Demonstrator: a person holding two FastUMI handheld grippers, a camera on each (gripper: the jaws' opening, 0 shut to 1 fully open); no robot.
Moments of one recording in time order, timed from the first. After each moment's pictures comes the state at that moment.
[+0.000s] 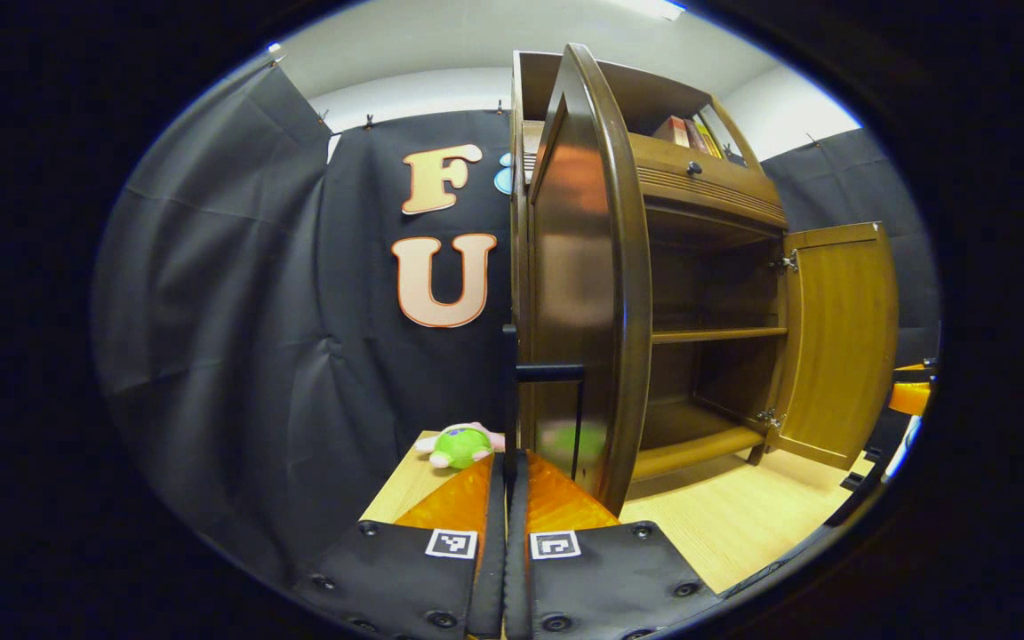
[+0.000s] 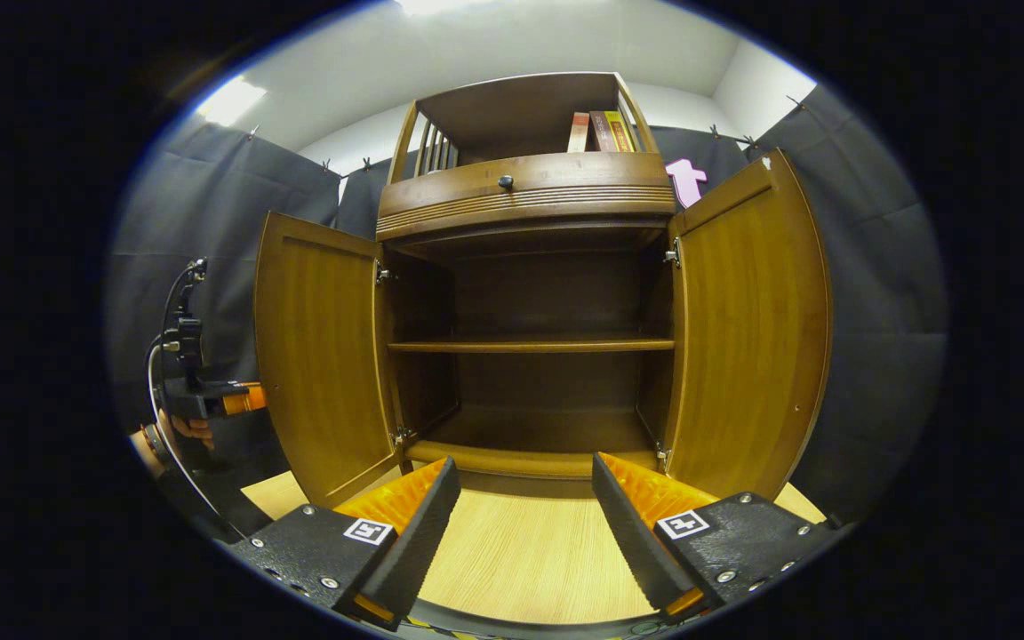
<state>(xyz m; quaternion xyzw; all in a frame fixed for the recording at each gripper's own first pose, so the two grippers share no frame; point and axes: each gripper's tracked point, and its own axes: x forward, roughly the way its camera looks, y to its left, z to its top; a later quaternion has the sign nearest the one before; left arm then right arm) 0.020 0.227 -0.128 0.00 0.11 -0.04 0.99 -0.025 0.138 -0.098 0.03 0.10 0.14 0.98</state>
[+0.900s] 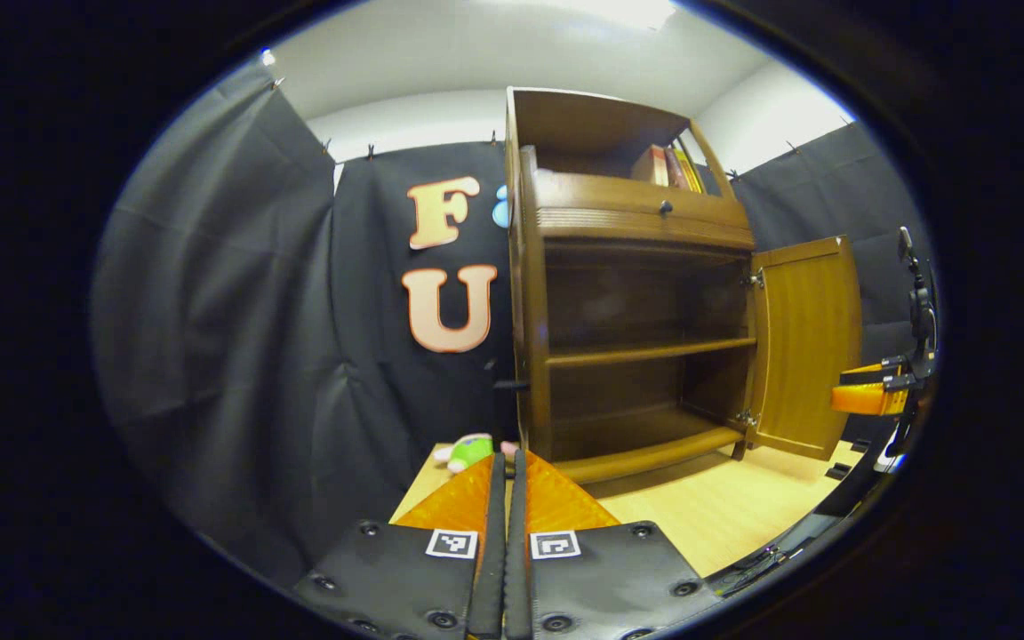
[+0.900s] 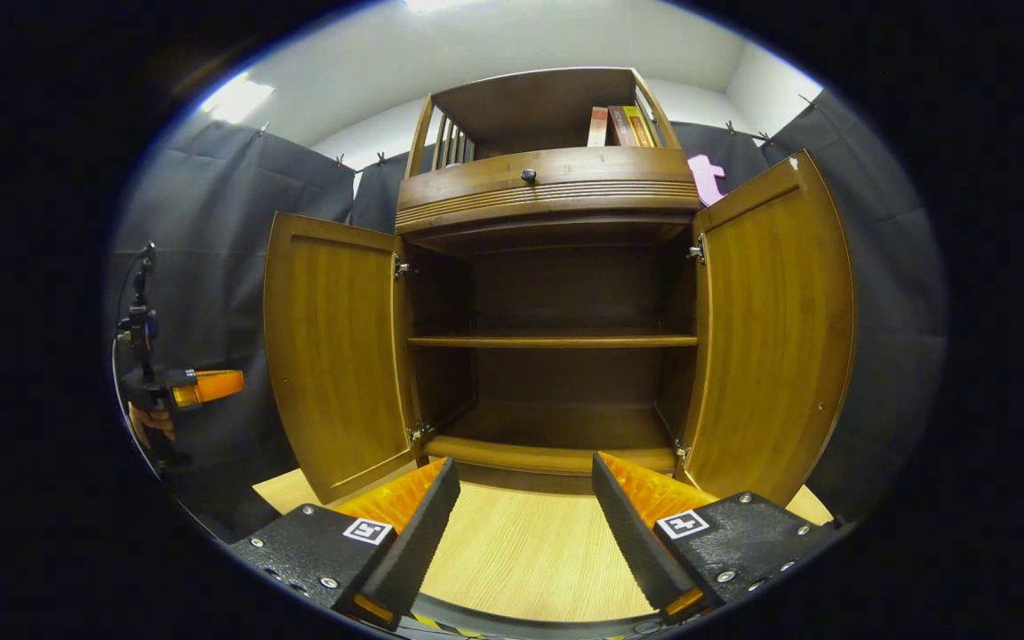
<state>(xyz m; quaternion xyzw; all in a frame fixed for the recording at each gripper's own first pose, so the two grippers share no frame) -0.079 0.214 -0.049 0.01 0.06 -0.03 1.00 -0.026 0.149 -0.091 0.03 0.10 0.18 0.98</state>
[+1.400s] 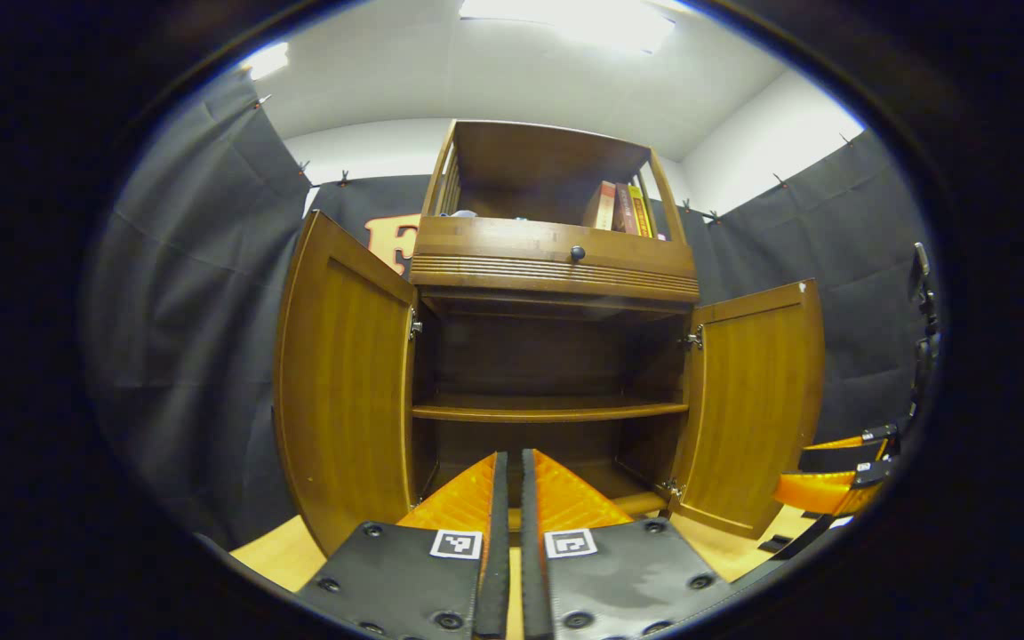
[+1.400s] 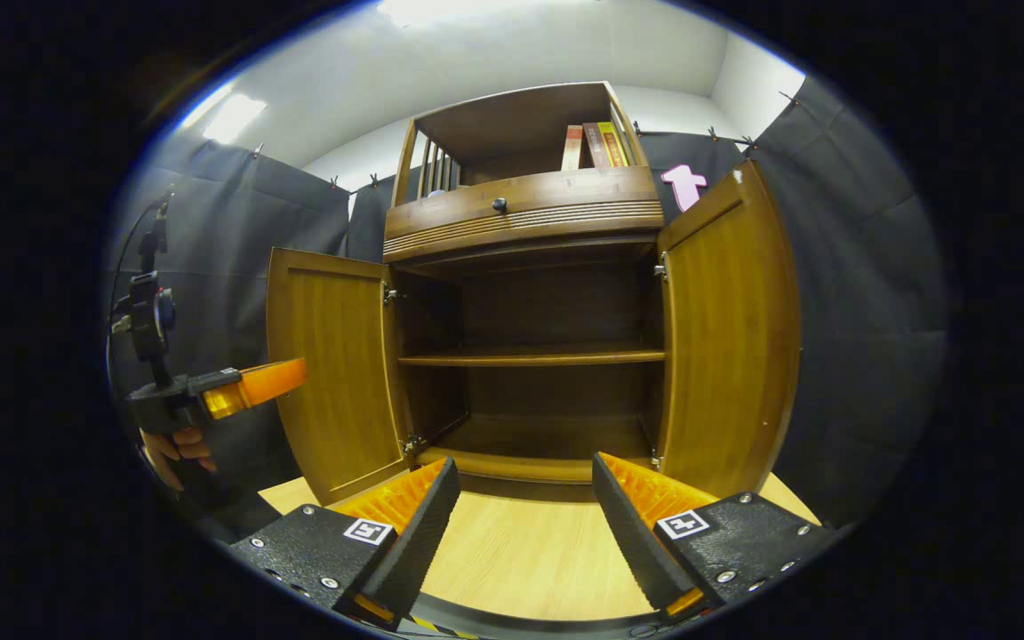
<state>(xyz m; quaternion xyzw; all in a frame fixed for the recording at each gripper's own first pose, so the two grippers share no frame) -0.048 0.026 -0.021 -0.04 0.01 -0.03 1.00 -0.046 0.081 -0.070 0.04 0.08 0.17 0.98</state>
